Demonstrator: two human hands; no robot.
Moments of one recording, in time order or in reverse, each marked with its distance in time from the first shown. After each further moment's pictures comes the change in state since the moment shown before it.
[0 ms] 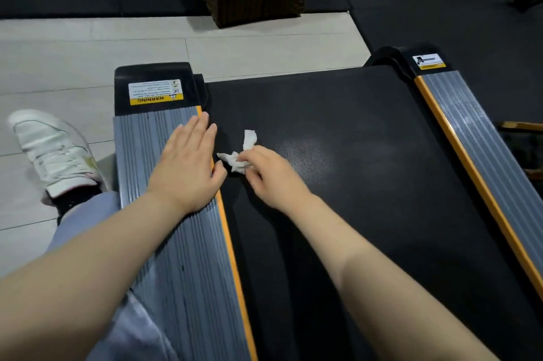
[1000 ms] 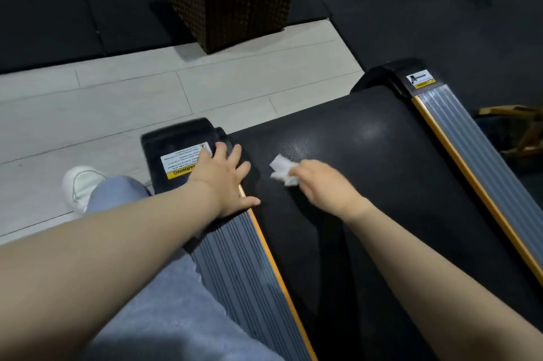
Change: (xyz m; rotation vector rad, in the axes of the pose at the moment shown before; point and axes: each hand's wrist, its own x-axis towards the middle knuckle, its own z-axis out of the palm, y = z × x) left_hand 0.103 -0.046 -0.070 0.482 -0.501 0.349; right_hand 0.051 0.038 -0.049 -0.301 -0.148 0.166
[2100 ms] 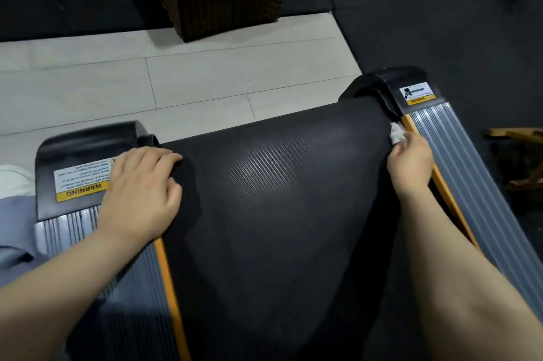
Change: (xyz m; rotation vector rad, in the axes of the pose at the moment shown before) left_hand 0.046 0.037 0.020 -0.489 0.587 -0.424; right_hand -0.017 0.266 -0.044 0.044 0.543 0.894
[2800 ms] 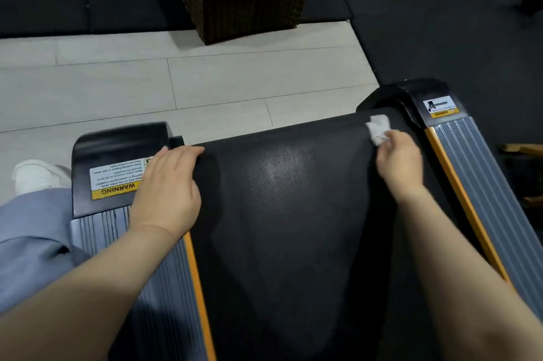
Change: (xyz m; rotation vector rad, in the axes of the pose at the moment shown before) left_hand 0.001 -0.008 0.000 -0.267 -0.003 -0.129; right_hand -0.021 -0.061 0.015 -0.008 -0.115 -0.257
